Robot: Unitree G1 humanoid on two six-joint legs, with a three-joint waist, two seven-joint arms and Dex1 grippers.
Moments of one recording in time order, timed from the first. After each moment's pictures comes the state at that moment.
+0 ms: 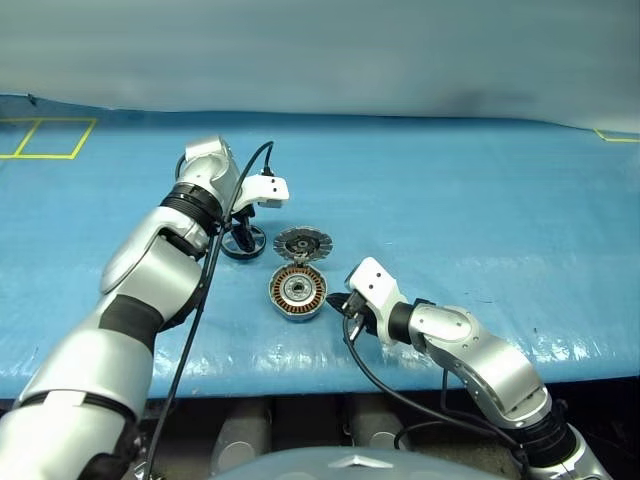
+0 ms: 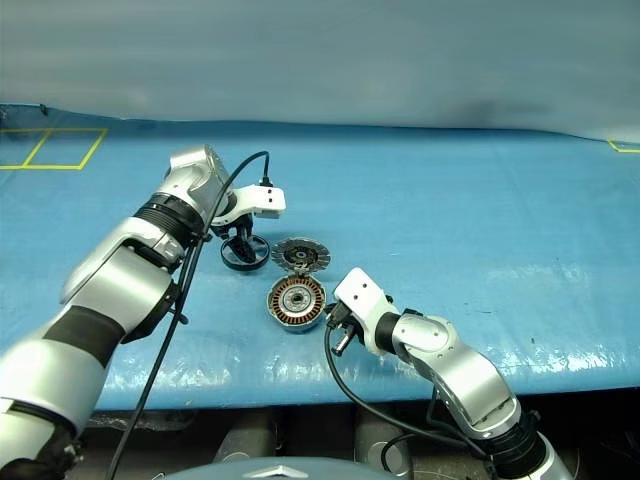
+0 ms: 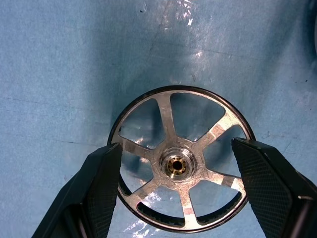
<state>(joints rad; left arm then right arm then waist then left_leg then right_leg) -1.28 0.36 -0.64 1.06 0.54 0.50 -1.45 -0.12 -0.48 0.35 -0.60 0.28 0.90 0.48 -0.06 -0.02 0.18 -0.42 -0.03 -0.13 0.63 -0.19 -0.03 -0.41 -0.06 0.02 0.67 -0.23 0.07</state>
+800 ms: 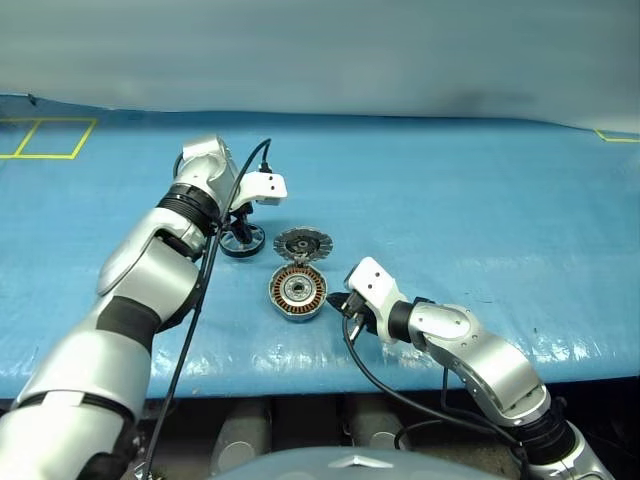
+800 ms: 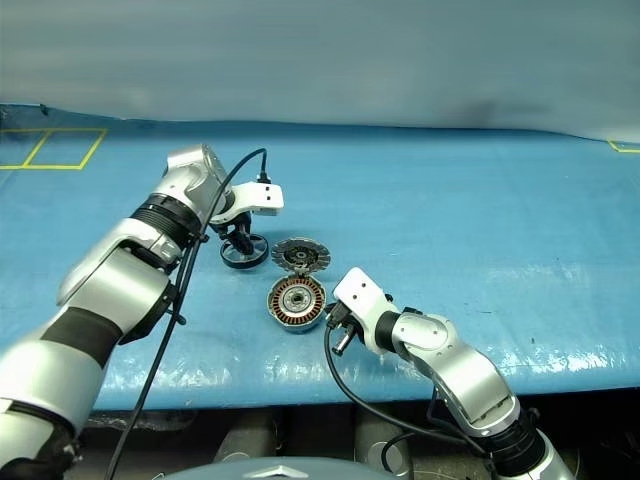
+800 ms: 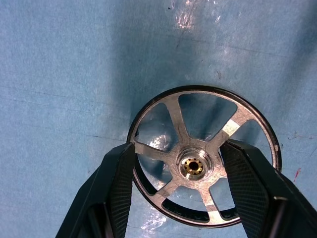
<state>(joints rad) -1.27 0.37 -0.63 1.04 0.54 0.50 -1.38 -0.13 -0.49 0.35 -0.59 0.25 0.90 0.50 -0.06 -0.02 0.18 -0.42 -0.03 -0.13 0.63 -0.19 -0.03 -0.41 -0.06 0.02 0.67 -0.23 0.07</state>
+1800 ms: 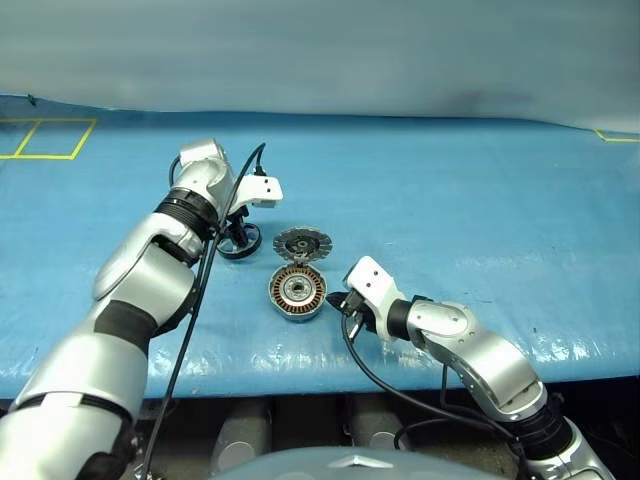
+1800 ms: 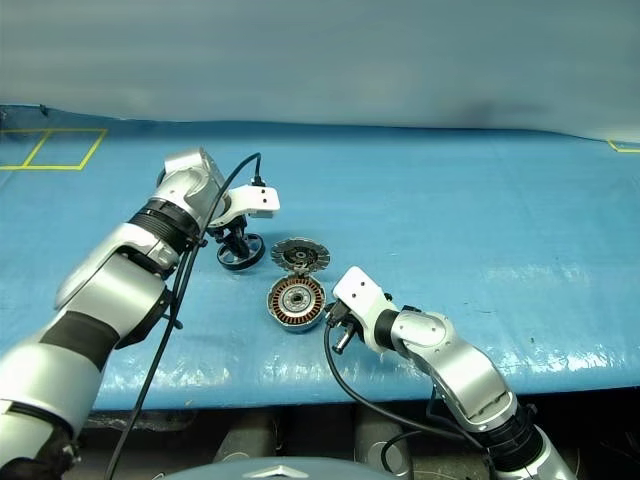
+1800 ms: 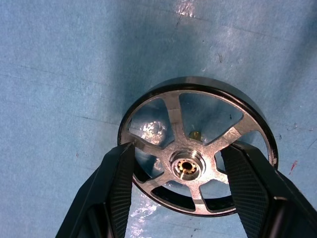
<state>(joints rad) -1.23 0.40 -0.65 0.97 0.56 0.61 -1.41 -0.15 -0.49 0.36 -0.56 0.25 0.89 0.51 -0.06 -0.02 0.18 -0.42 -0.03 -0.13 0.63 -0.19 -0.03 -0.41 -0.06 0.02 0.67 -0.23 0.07</state>
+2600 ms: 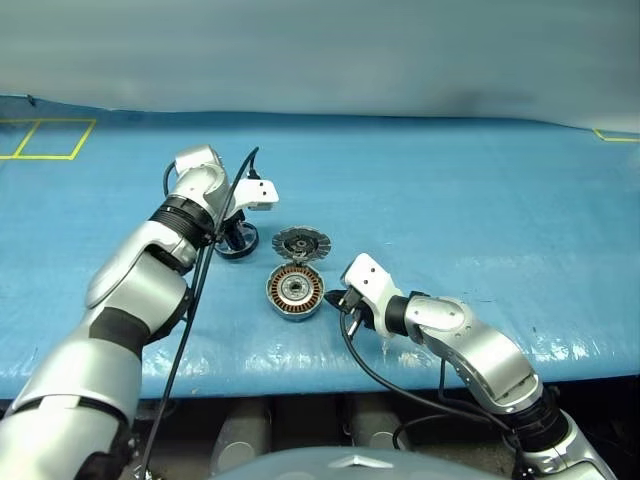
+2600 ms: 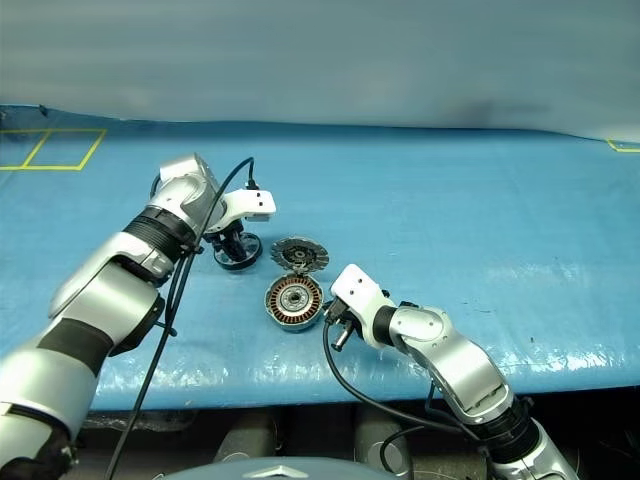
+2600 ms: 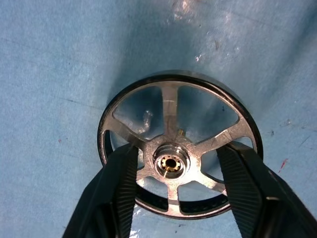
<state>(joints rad) -1.19 0.43 -0.65 0.85 0.54 0.71 -1.44 -0.17 -0.49 0.37 -0.53 0.24 0.88 0.54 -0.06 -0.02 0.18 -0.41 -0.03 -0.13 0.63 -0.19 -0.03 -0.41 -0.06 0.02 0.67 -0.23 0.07</state>
